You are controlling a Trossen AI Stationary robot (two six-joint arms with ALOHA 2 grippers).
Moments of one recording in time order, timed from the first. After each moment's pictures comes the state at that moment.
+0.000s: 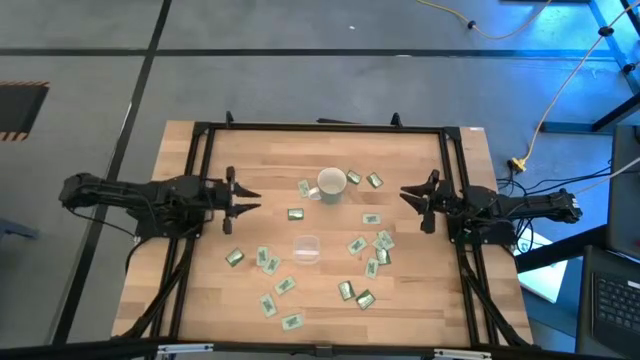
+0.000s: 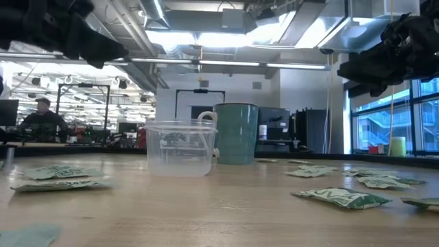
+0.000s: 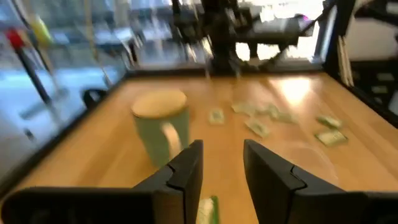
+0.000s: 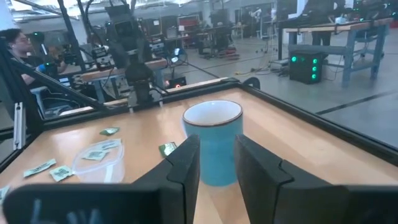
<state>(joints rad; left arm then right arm) -0.03 0.43 0.24 -0.01 -0.10 0.01 0.09 0.09 0.01 0.08 0.37 0.15</state>
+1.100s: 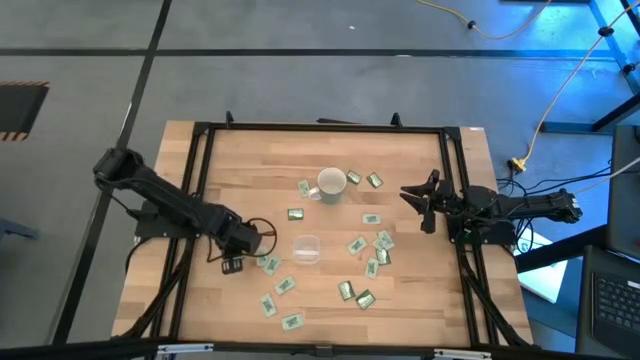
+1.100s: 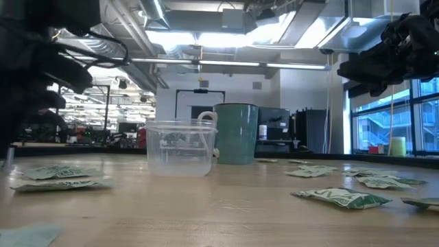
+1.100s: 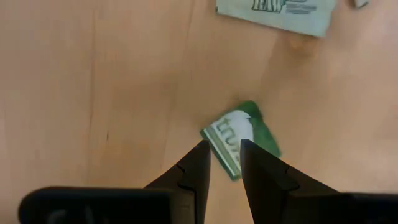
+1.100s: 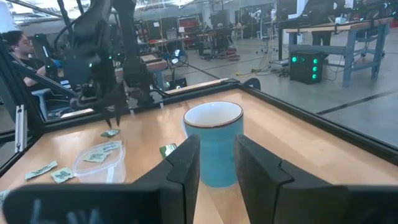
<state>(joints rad) -0.39 1.37 0.68 -0.81 0.09 -0.65 0.09 0.09 0.01 0.08 0.37 0.16</state>
